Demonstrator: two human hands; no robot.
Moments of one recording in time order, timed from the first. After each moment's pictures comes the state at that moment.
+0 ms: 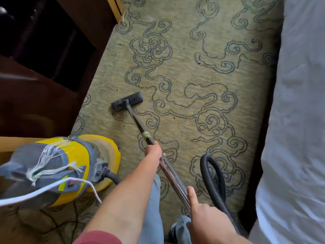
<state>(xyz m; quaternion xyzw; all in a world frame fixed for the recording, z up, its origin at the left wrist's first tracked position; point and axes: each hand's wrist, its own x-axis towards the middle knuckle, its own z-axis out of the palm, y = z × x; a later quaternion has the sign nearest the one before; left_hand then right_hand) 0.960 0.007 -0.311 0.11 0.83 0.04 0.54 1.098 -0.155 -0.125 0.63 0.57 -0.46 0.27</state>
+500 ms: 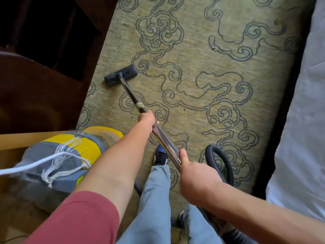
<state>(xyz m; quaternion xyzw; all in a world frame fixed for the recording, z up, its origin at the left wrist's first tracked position) 0.881 0.153 -0.310 0.11 0.81 0.10 0.57 1.025 0.007 -0.111 0.61 0.58 -0.46 0.28</state>
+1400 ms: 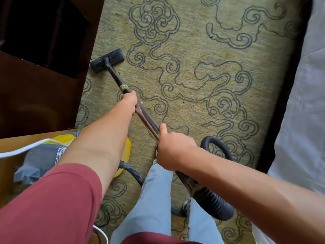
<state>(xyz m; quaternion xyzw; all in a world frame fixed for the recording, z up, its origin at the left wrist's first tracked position) 0.826 0.225 -0.302 0.13 0.83 0.09 0.53 0.975 0.082 -0.110 0.60 0.59 -0.47 0.24</state>
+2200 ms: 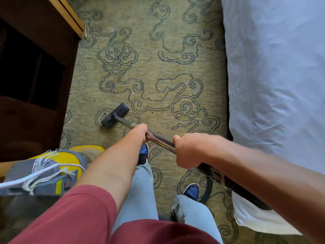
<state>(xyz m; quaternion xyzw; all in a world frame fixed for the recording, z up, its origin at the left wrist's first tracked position) 1.019 0.008 -0.205 0.21 0.78 -0.07 0.59 1.163 -0.096 0.018 0.60 0.62 -0.41 0.31</state>
